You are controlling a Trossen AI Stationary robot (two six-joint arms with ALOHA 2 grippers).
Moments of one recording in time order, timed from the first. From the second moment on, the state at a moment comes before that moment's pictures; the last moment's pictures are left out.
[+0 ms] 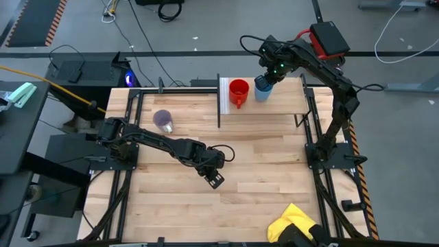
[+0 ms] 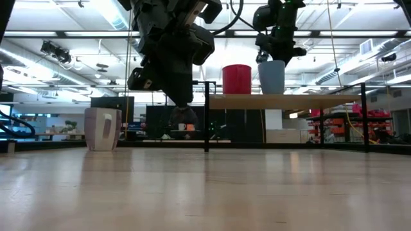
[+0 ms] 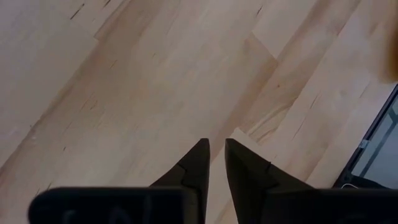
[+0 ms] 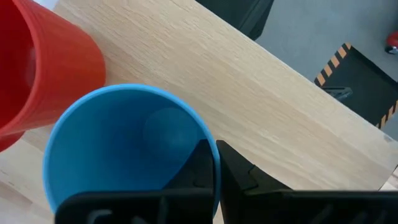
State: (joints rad) left arm -0.18 1.84 1.33 -0.59 0.13 -0.90; right arm -0.76 1.72 1.89 -1.47 0.06 0.23
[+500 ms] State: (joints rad) left arm -0.18 1.84 1.33 -0.59 0.13 -0.90; right arm -0.76 1.72 1.88 -1.47 0.06 0.24
